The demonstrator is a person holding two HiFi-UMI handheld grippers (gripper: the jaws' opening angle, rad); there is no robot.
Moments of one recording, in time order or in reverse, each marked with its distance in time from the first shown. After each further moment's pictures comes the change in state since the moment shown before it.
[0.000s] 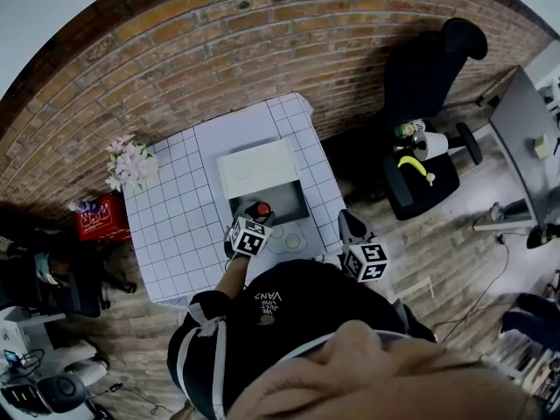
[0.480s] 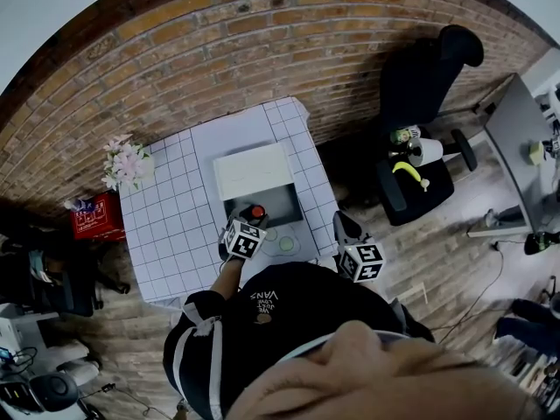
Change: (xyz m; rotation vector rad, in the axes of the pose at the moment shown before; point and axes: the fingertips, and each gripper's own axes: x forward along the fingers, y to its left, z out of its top) left arm -0.002 -0.002 -0.001 0.006 -0.003 0.021; right arm 0.000 -0.004 0.005 -0.008 0.003 0.019
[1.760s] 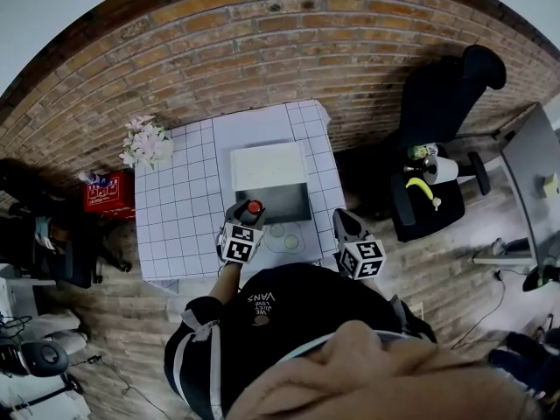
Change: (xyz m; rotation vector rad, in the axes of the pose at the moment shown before) left arm -0.063 0.019 0.015 -0.132 -0.159 0.177; right arm 0.019 0.018 0.005 -0.050 0.019 0.149
